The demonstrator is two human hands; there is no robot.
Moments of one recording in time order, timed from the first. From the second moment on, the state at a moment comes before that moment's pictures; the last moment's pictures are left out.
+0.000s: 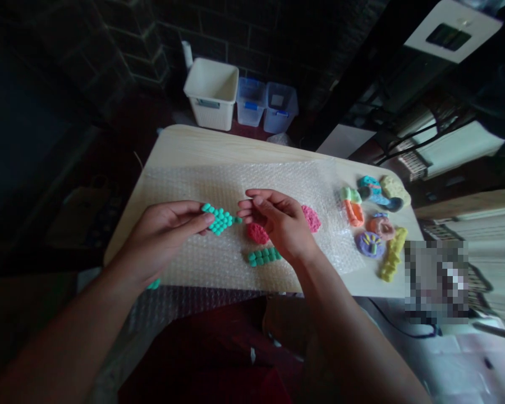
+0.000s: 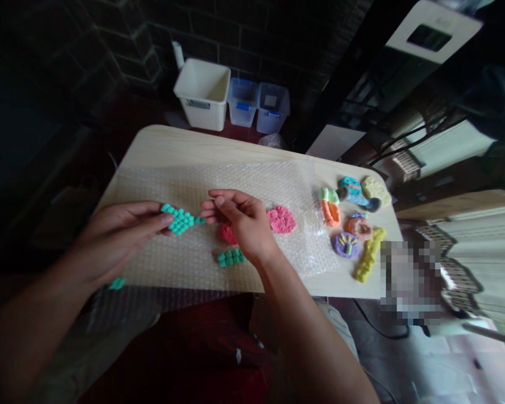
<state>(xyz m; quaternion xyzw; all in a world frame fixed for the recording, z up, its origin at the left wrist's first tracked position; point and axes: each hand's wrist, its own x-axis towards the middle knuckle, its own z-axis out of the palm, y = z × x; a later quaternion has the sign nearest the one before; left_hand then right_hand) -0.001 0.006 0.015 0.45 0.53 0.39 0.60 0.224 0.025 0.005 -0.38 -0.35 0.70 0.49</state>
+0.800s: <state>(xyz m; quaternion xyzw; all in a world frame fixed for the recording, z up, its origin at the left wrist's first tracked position) -0.004 0.005 0.012 0.46 0.51 0.41 0.60 0.221 0.020 0.012 -0.45 -0.37 0.62 0.52</state>
